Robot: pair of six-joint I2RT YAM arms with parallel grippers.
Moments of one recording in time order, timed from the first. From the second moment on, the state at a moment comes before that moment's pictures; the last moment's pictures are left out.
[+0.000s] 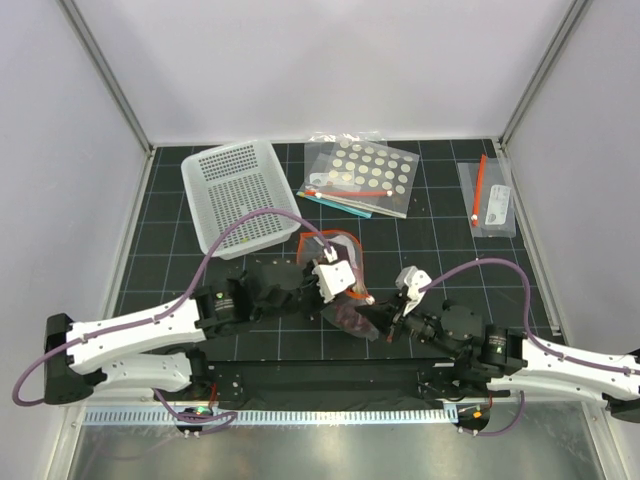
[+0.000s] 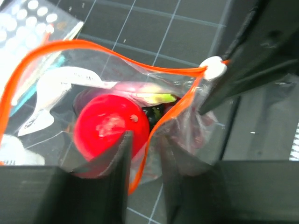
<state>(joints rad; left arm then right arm) -1.23 1.08 0.95 -0.32 -0.15 0.13 1.31 0.43 0.39 -0.05 0.32 0.23</state>
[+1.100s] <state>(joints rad) -1.24 1.32 1.31 -0.71 0.33 0.67 1.31 0.40 0.37 -0.05 0.11 0.14</state>
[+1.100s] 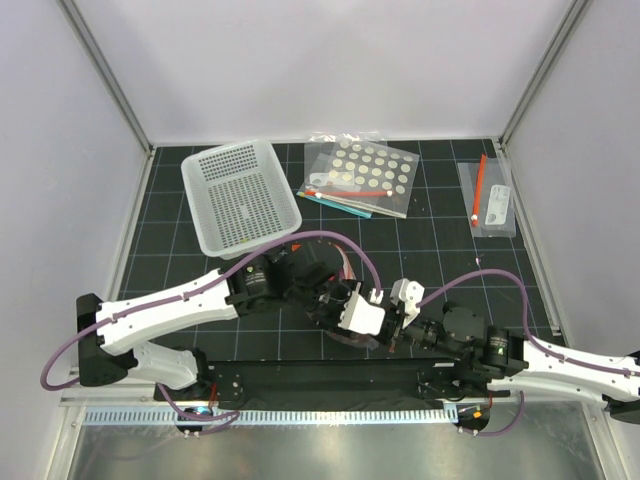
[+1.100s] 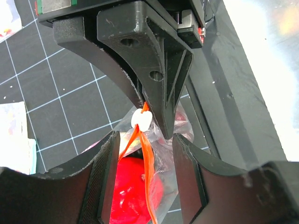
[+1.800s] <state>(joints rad) -1.24 1.32 1.31 -0.69 0.34 0.66 1.31 0.41 0.37 -0.05 0.09 0.13</state>
